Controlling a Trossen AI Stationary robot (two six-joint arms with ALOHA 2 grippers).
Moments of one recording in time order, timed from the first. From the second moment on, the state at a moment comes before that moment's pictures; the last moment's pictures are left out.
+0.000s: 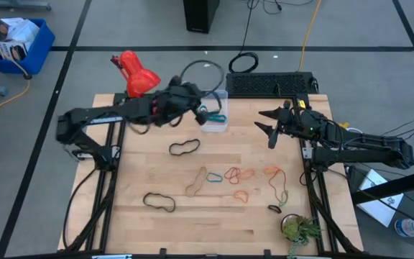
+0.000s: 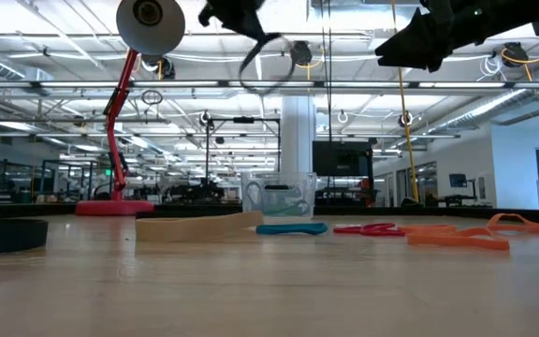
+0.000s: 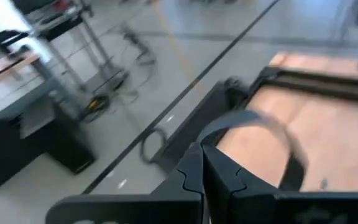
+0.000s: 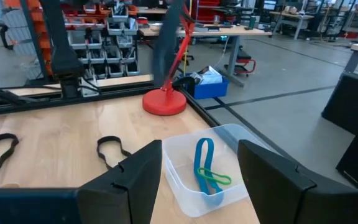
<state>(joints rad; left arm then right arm) 0.19 1.57 1.55 -0.43 -0.58 0.05 -0.24 0.67 0.54 -0.04 0.18 -0.01</state>
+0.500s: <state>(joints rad) 0.34 1.91 1.79 -0.65 -0.59 0.07 -0.24 0.67 0.54 -0.04 0.19 0.02</state>
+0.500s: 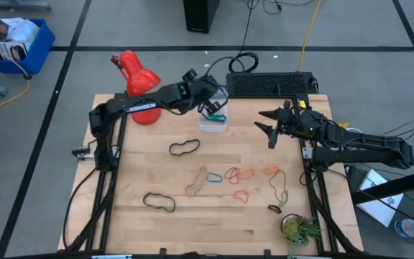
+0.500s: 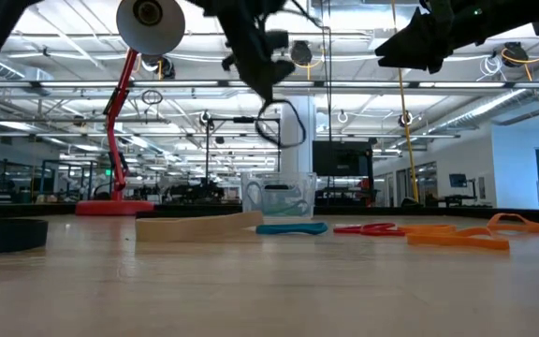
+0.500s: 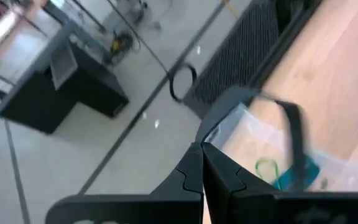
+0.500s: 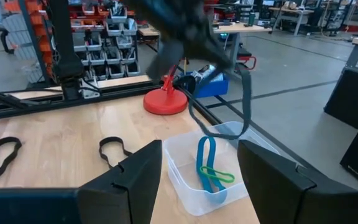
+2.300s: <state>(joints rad) 0.35 2.04 1.79 -0.65 -0.34 0.00 -0.24 0.67 0.54 -0.06 0.19 0.01</state>
